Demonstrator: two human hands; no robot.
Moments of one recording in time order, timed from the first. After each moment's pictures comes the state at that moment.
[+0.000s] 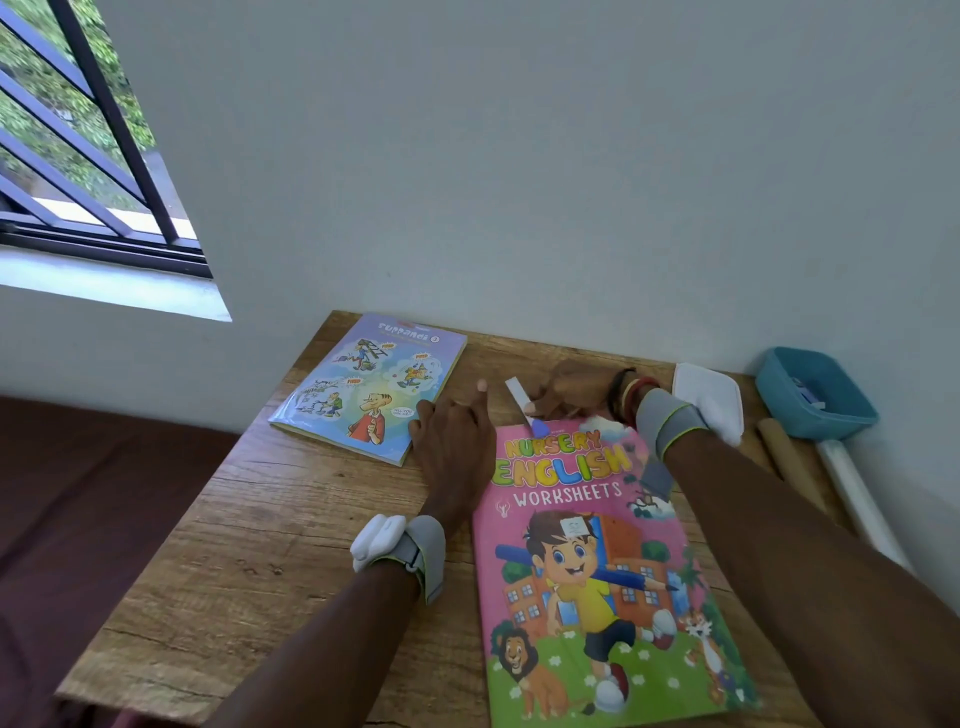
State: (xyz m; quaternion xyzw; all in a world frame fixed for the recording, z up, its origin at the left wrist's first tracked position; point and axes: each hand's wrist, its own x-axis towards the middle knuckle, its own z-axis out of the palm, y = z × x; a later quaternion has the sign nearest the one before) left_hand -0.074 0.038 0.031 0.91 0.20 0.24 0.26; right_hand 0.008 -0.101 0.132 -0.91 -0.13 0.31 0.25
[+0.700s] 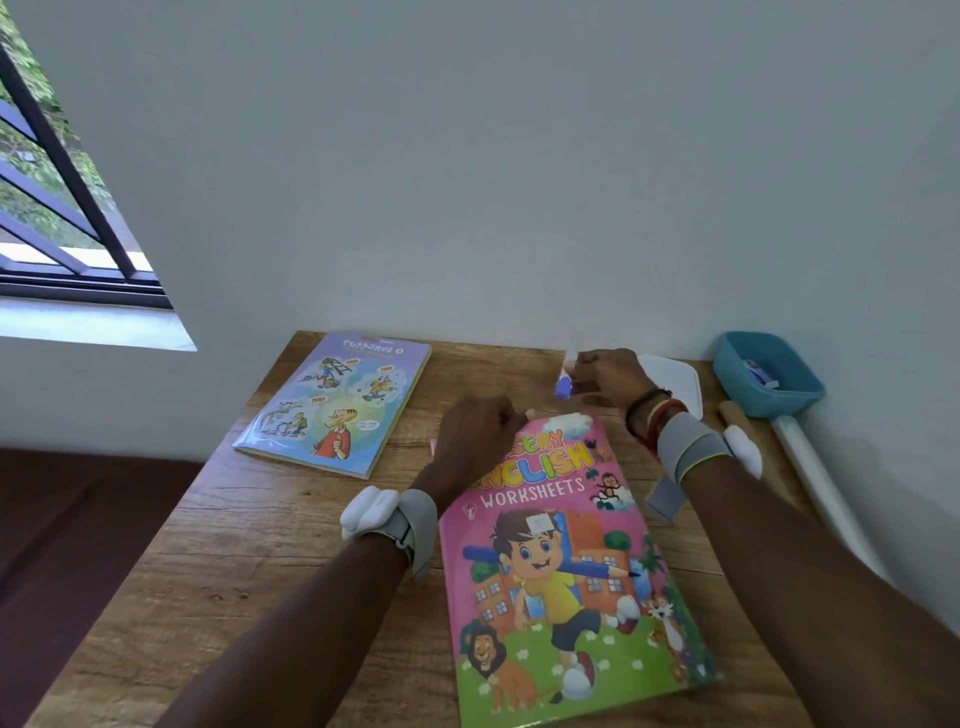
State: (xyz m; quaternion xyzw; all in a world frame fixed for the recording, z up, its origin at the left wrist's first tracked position) left_hand -0.046 0.008 0.045 0.95 -0.08 0.13 0.29; right_hand 0.003 -0.177 0.118 -0.79 0.07 0.07 0.61
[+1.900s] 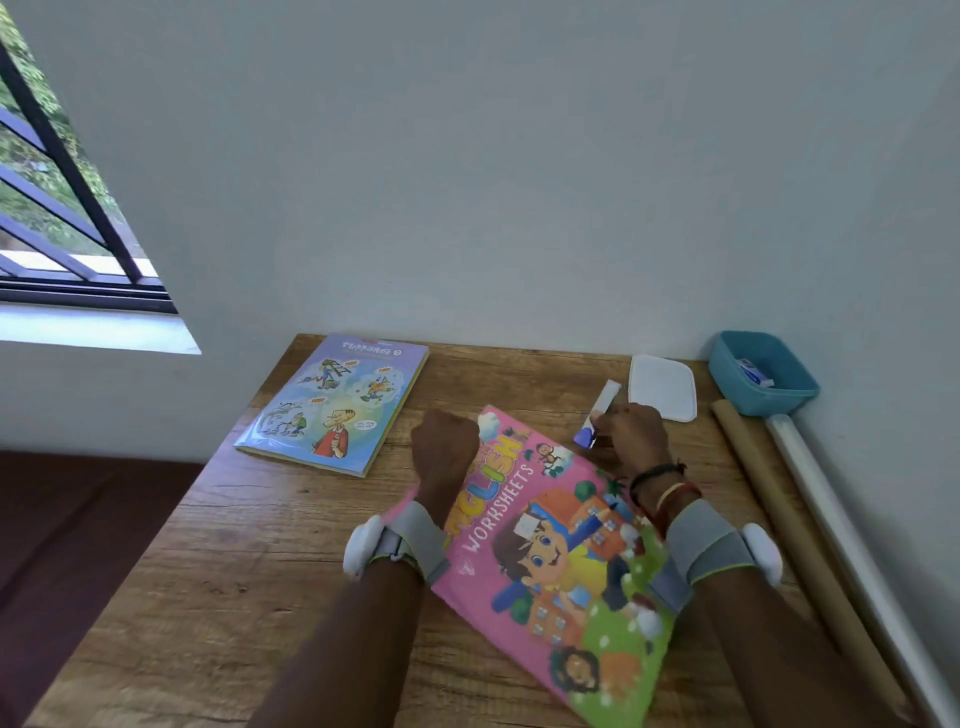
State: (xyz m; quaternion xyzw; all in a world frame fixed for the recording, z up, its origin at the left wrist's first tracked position) left_hand -0.059 0.015 0.043 0.86 0.25 0.06 0.44; right_hand -0.040 -0.201 0.069 -0.80 0.18 -0.02 0.58
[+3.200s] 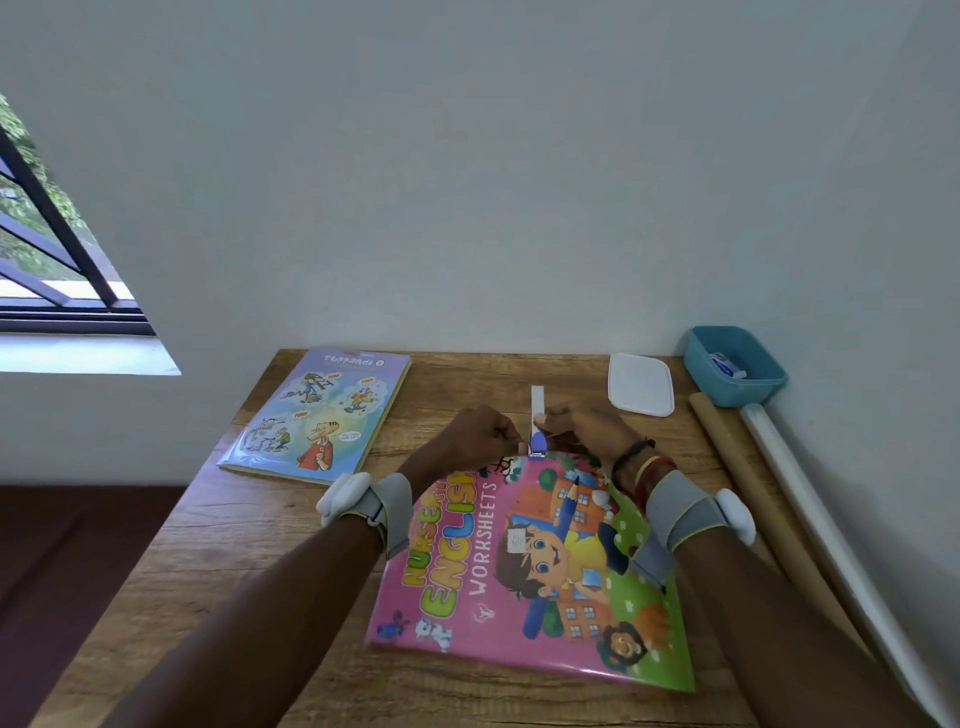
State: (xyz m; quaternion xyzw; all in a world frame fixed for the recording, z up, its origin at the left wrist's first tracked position) left_hand -0.047 -0.001 0.076 0.92 -0.18 -0.11 0.33; right_hand -0.057 -0.183 0.098 -0.75 0.05 0.12 0.65
